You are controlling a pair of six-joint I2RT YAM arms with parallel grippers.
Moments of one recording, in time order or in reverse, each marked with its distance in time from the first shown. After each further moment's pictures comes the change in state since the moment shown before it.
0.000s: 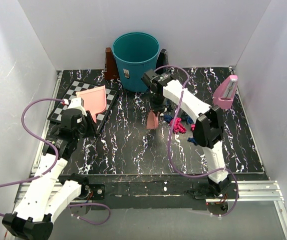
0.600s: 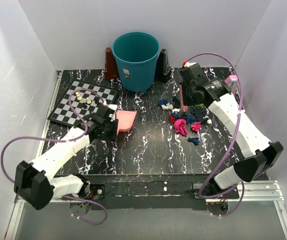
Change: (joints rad) left arm -0.229 0.376 0.020 -0.019 0.077 0.052; right arm -0.095 -0.650 -0.386 0.131 0.243 -0.134
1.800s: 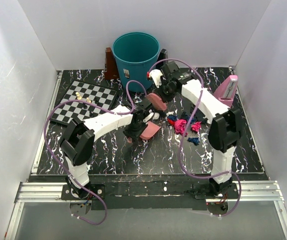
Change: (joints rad) left arm -0.275 0.673 0.497 -0.271 -0.053 0.217; right arm -0.060 0.475 0.109 0.281 -0.379 -0.744
